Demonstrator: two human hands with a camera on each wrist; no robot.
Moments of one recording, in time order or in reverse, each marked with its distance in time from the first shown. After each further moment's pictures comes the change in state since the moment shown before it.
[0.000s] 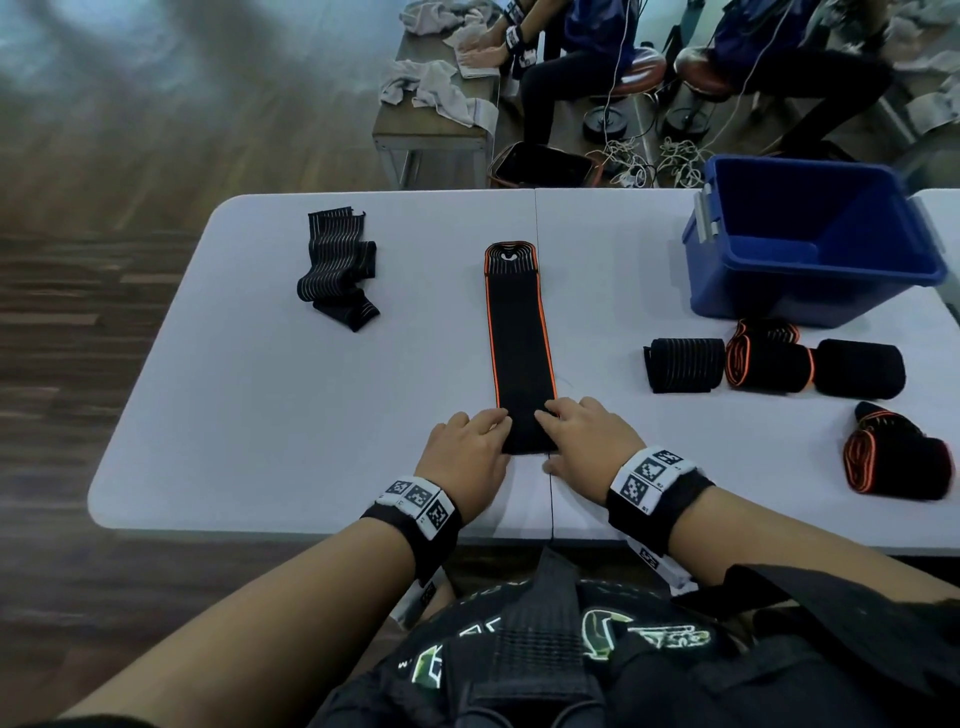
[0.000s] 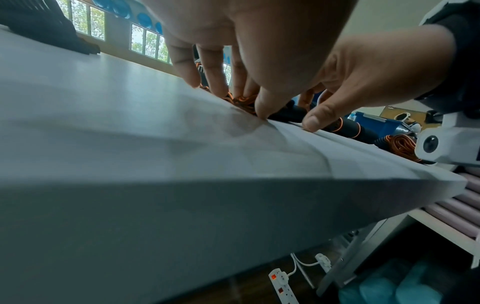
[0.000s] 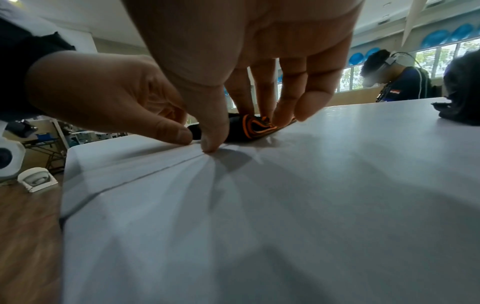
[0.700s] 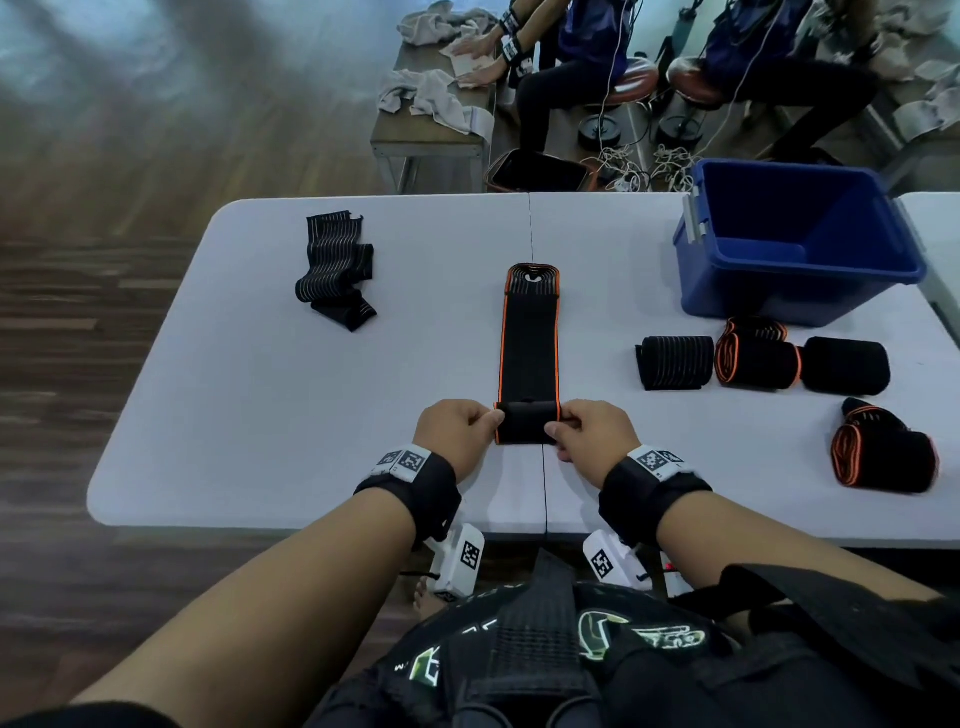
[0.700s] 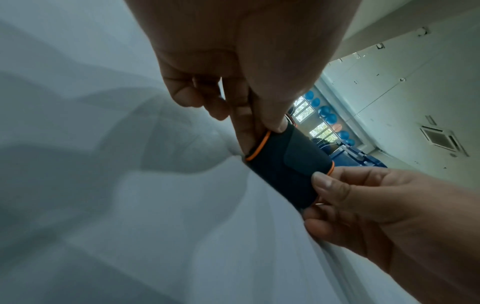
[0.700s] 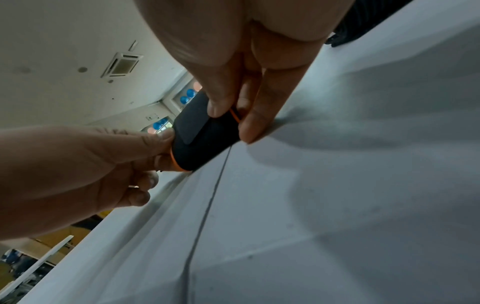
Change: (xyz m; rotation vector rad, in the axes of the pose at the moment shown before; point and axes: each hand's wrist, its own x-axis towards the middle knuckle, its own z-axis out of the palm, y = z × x) left_hand 0.015 0.000 -0.026 -0.644 0.030 -0.371; right_hand -0.003 0.005 0.011 0.836 0.201 0.389
